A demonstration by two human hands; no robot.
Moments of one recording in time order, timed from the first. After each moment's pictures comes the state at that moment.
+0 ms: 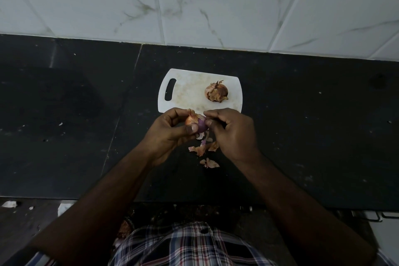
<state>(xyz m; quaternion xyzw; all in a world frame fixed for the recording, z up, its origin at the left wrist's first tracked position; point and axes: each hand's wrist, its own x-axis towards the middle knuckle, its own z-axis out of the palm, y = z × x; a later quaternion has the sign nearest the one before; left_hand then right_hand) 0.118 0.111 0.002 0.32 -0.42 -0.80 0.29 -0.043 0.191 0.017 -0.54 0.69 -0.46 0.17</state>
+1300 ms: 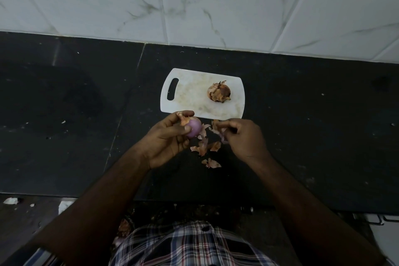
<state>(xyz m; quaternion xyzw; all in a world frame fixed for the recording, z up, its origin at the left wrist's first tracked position) 0.135 0.105 -0.013 0.29 -0.33 -0.86 0.23 -0.070 0.196 0.000 -0.49 0.76 -0.33 0.27</state>
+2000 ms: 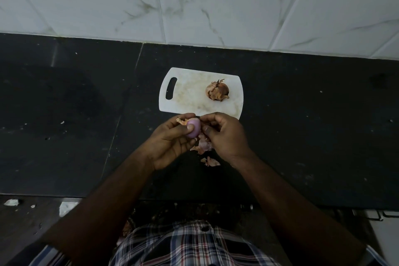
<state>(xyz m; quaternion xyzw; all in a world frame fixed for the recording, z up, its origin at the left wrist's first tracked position) 0.123 0.114 -0.019 0.31 -0.30 -0.87 0.25 -0.034 0.187 0.001 -0.45 0.71 -0.44 0.32</state>
